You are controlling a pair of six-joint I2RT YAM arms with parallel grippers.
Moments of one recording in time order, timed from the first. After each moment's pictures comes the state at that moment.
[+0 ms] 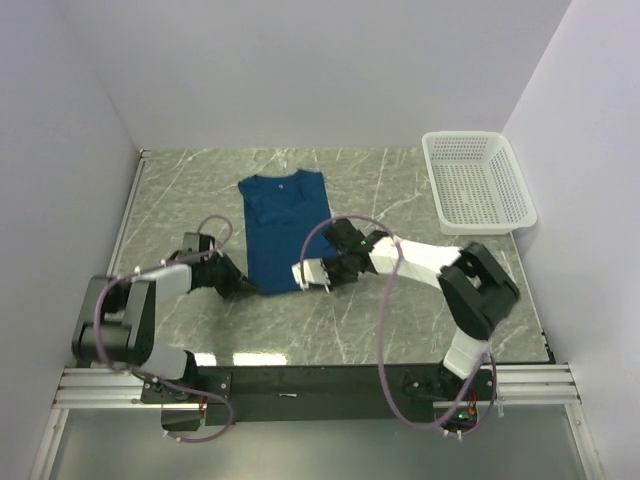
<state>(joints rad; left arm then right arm) -0.08 1.49 0.56 -0.14 0.55 -0.90 0.74 1.76 1.08 -0.45 -0.25 -1.14</state>
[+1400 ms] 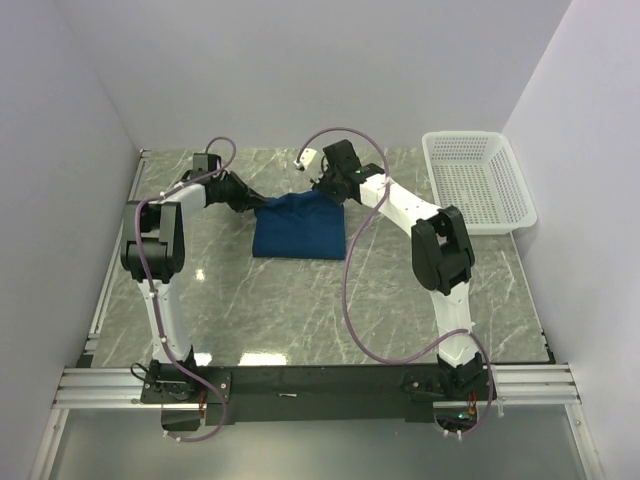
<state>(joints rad) -0.05 2.12 1.46 -0.19 0.66 -0.97 0.53 2.15 1.82 -0.47 -0.02 -0.58</state>
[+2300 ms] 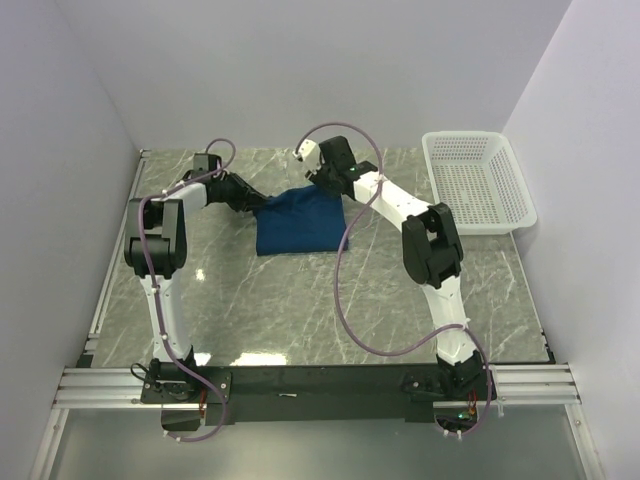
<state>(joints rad) -0.04 2.18 1.52 -0.20 0.65 -0.98 0.52 2.26 1.93 -0.42 0.07 -0.52</state>
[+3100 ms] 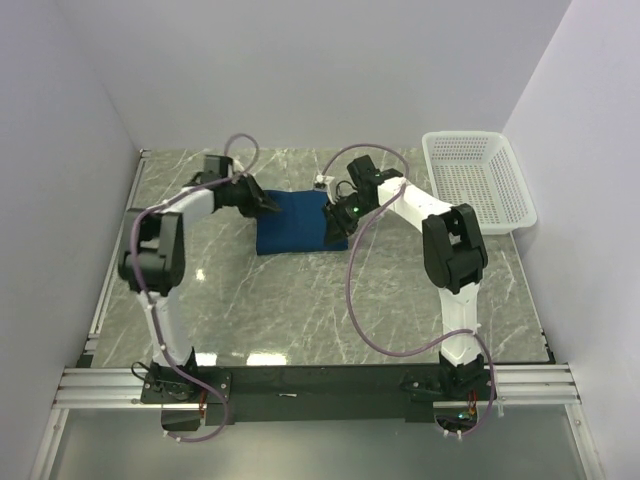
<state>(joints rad) -0.10 1.92 1.36 -0.19 0.67 -0.71 0.41 2.10 1.67 -0.75 -0.79 -0.43</state>
